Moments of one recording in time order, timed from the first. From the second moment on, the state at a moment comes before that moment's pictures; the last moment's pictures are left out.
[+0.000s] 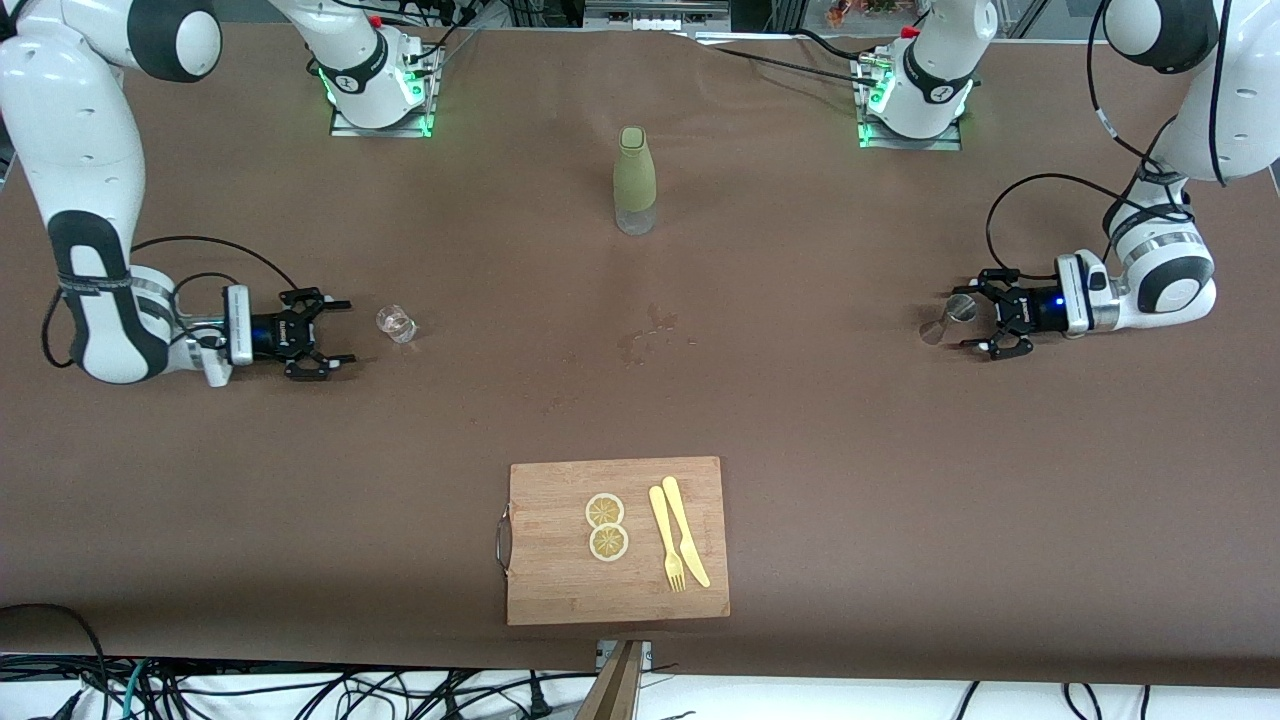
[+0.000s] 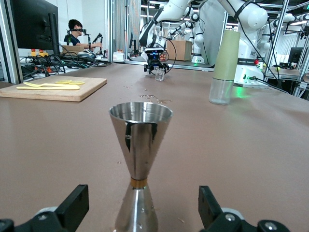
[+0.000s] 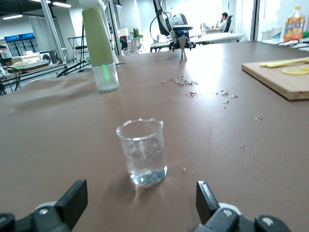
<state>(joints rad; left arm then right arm) 0.29 0.76 0.25 -2.01 -1.15 1.51 2.79 -0.12 0.87 -0.25 -1.78 1.09 1.46 -2.67</state>
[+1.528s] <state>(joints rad) 0.26 0.78 0.24 -2.00 -1.21 1.49 2.83 -0.04 0.95 -0.20 -1.78 1.20 1.43 -2.73</state>
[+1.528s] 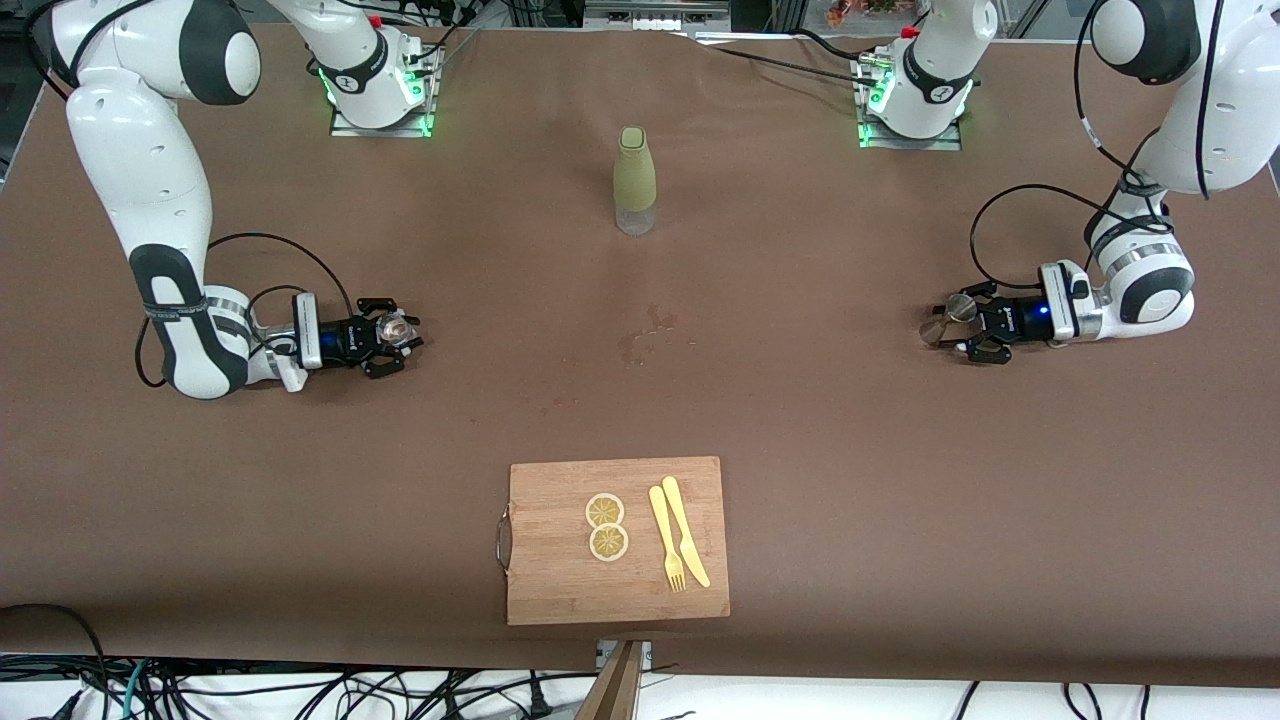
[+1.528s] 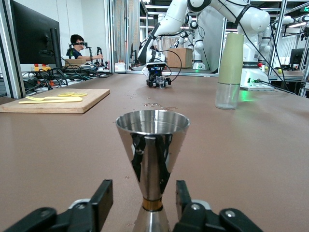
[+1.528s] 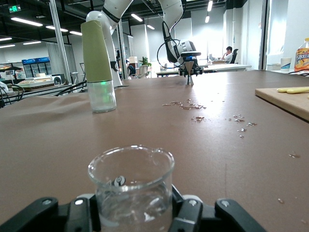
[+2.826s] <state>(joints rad) 0.27 0.78 0.24 -2.00 -1.20 1.47 2.84 0.00 0.65 -0.10 -1.85 1.20 1.54 -2.47</state>
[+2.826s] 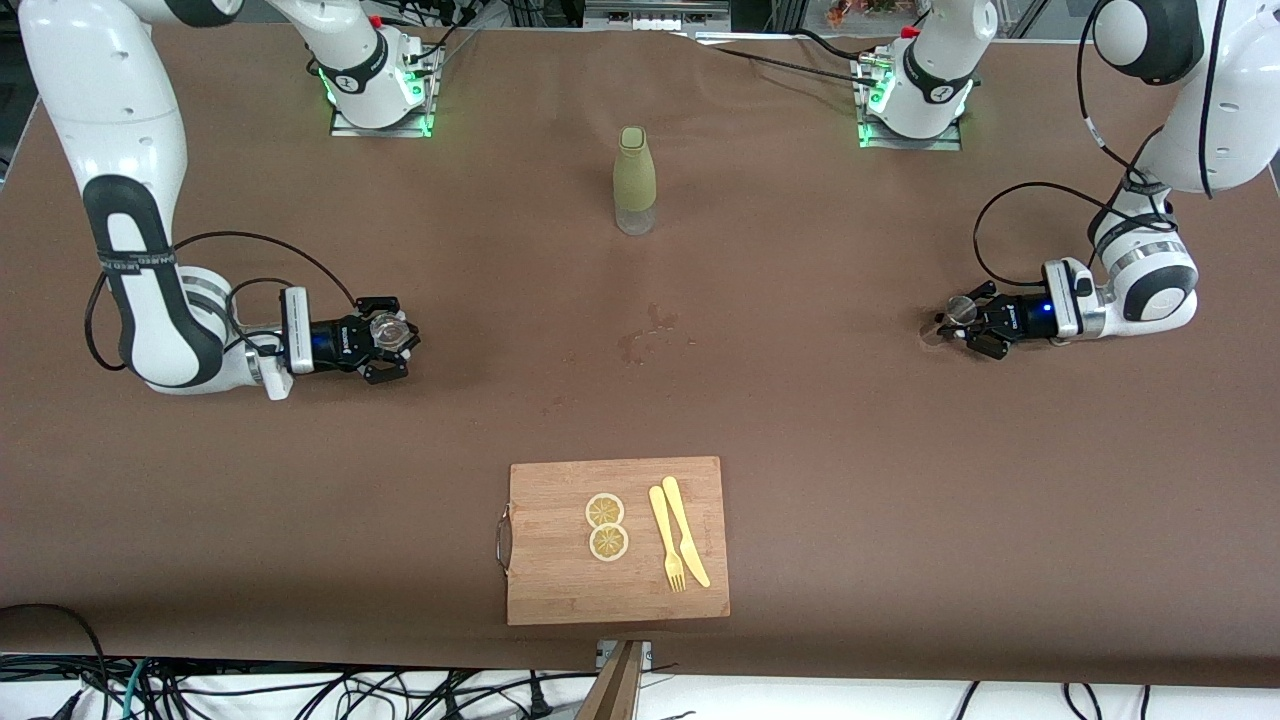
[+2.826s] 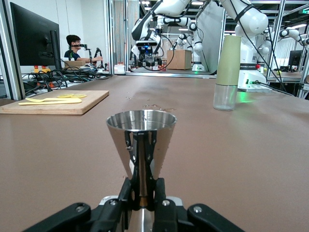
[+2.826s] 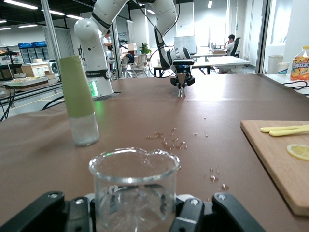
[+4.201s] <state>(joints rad) 0.00 0.69 -0.10 -1.96 -1.53 1.79 2.62 0.03 0.36 0.28 -1.88 1.33 1.97 -1.94</state>
